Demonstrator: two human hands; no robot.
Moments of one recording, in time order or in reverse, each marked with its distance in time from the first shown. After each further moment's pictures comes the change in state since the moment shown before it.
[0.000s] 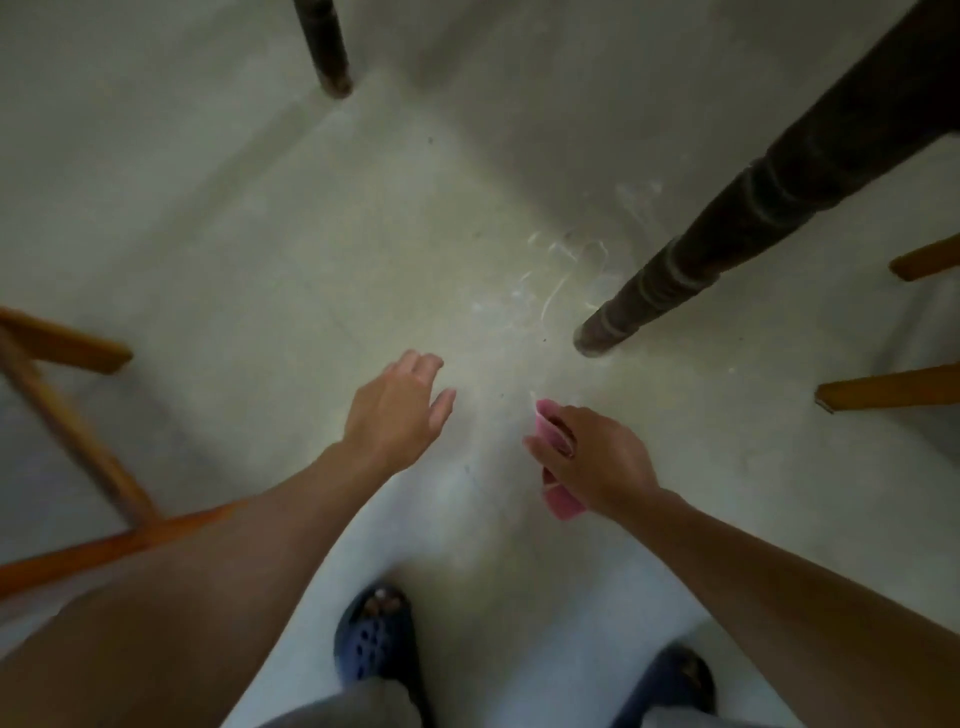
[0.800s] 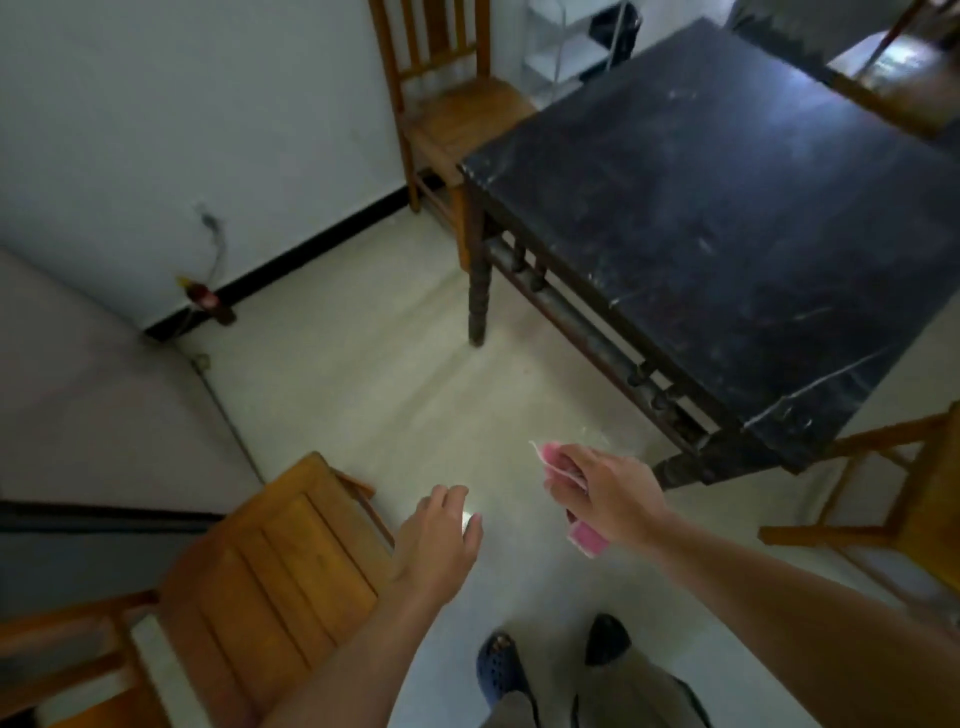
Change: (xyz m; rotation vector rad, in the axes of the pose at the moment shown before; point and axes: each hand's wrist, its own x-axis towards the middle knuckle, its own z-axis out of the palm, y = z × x) left_hand -0.198 0.064 -0.494 -0.075 -0.004 -0.188; right_hand -0.176 -0.351 -0.417 -0.129 0.063 -0.273
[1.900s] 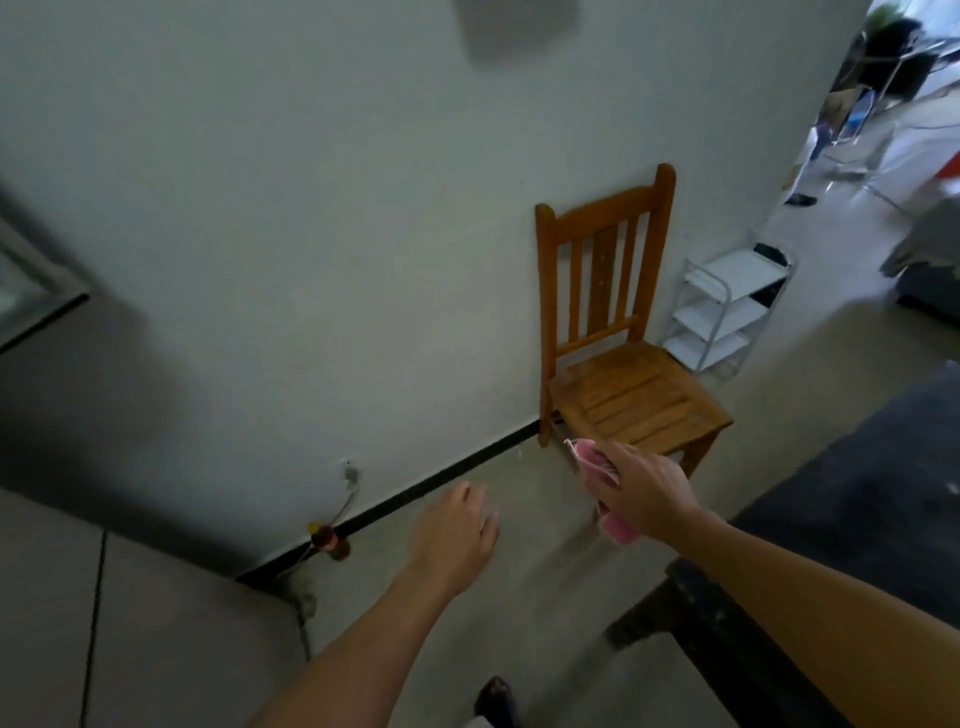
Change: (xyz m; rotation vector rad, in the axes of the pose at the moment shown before) left_hand 0.430 -0.116 -0.436 0.151 0.255 0.004; right_hand 0.546 -0.175 -0.291 -0.051 0.206 -0.134
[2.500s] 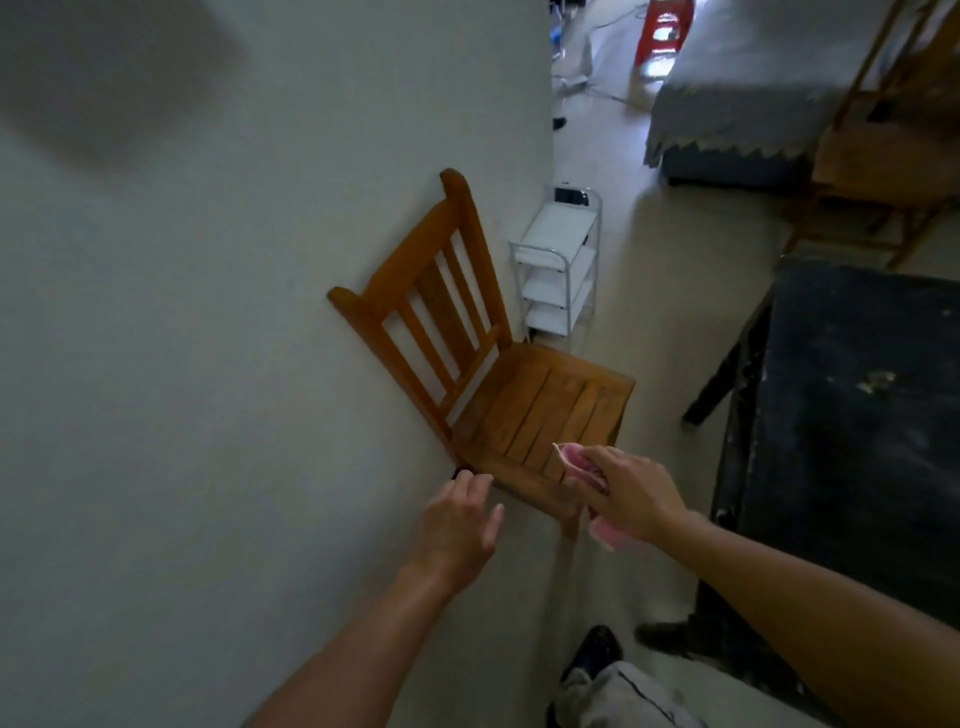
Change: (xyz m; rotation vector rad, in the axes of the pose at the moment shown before) left_hand 0.302 0.054 -0.024 0.129 -0.174 0.577; right_hand 0.145 0.100 0.015 0.163 0.175 0.469
